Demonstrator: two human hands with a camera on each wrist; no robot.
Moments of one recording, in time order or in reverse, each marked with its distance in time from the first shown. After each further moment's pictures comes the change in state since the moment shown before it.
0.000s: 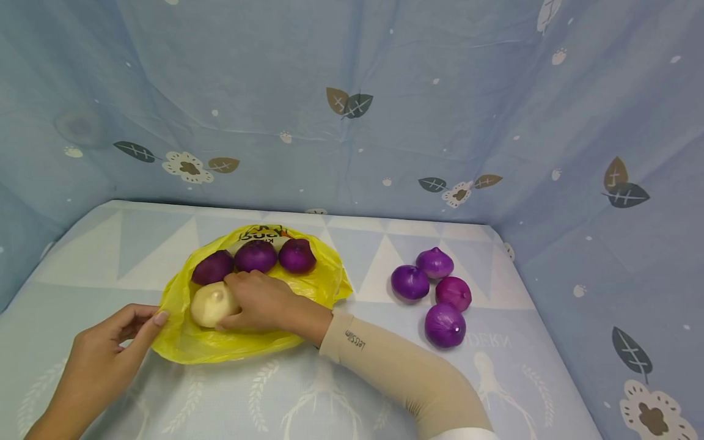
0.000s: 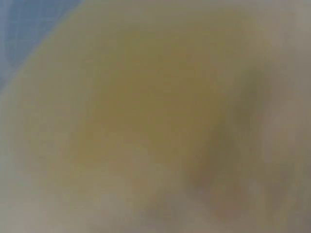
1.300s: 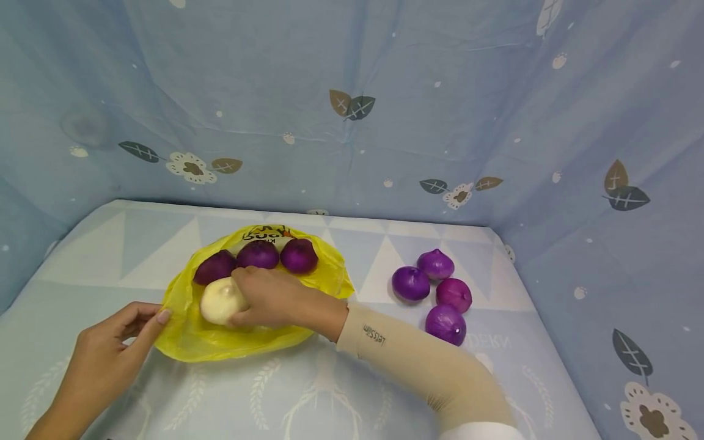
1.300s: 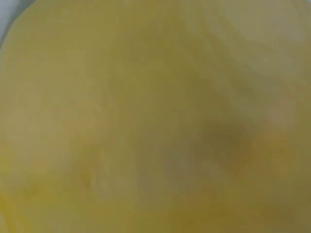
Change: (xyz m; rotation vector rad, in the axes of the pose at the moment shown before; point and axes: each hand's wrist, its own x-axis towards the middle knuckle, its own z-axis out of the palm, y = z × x) left_hand -0.001 0.003 -0.001 -0.001 0.014 0.020; right_hand -0.019 -0.008 -0.036 -0.002 -0.074 -0.009
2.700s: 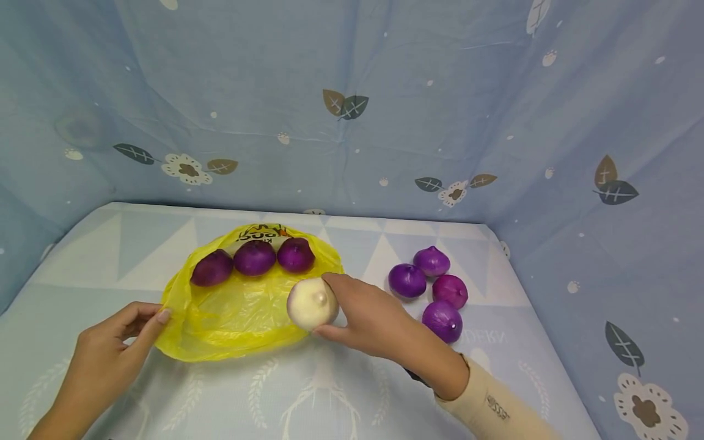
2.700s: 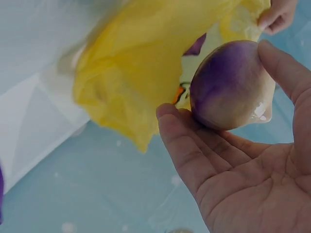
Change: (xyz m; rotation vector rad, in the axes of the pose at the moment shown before) left_hand 0.000 0.004 0.002 -0.004 0.006 0.011; right_hand -0.162 0.028 -0.032 0.036 0.229 0.230
